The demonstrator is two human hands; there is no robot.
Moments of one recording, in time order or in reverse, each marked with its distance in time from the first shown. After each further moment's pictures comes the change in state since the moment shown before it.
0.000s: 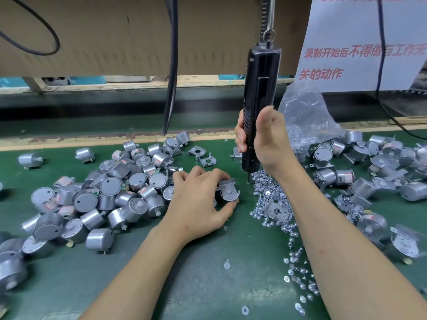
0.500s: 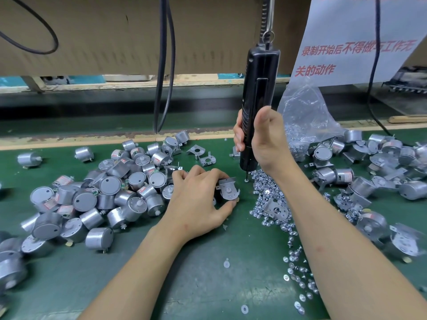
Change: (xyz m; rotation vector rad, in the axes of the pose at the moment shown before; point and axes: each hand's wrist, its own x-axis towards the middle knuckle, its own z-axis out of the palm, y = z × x) left_hand 0.000 0.000 -0.001 -0.020 0.001 -0.007; right_hand -0.001 0.002 0.003 -0.003 0.025 -0.015
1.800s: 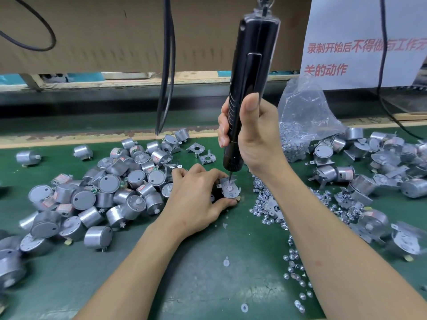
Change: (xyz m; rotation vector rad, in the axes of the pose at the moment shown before) left_hand 0.001 -0.005 0.001 -0.085 0.038 0.013; right_hand -0.006 -0.018 0.032 0.152 0.026 -0.073
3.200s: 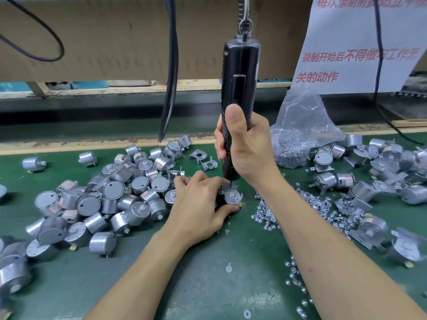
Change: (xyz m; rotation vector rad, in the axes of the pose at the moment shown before) left_hand -0.002 0.002 0.003 0.044 0.014 0.009; right_hand 0.002 0.015 0.002 -0.084 -0.001 0.023
